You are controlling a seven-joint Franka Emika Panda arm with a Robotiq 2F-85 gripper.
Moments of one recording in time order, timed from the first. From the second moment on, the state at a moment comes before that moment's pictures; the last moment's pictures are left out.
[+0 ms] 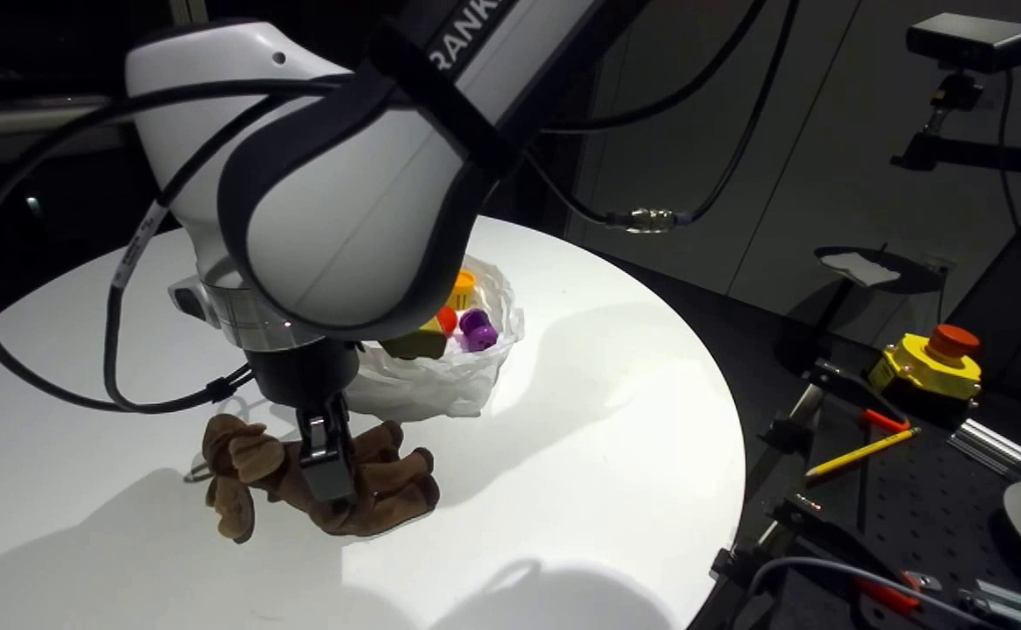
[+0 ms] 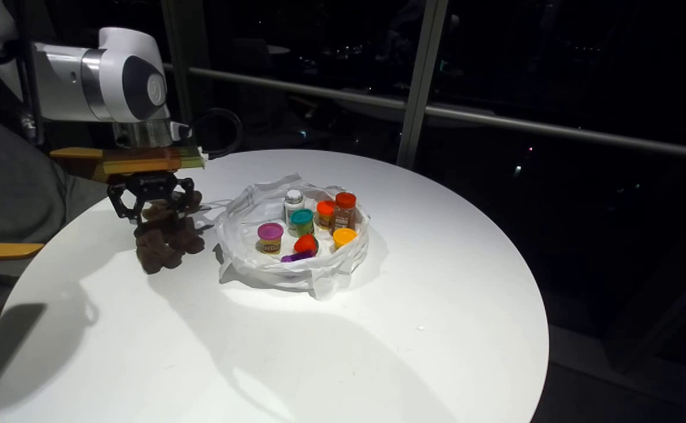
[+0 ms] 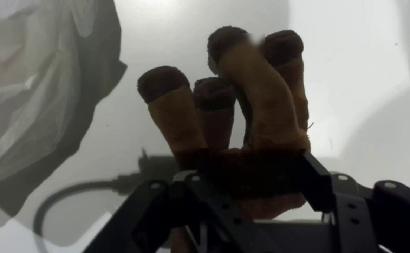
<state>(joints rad) 0.34 0.89 0.22 -1.64 -0.27 2.37 -0.32</state>
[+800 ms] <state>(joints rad) 0.32 0.87 0.20 -1.58 -0.27 2.30 -0.33</state>
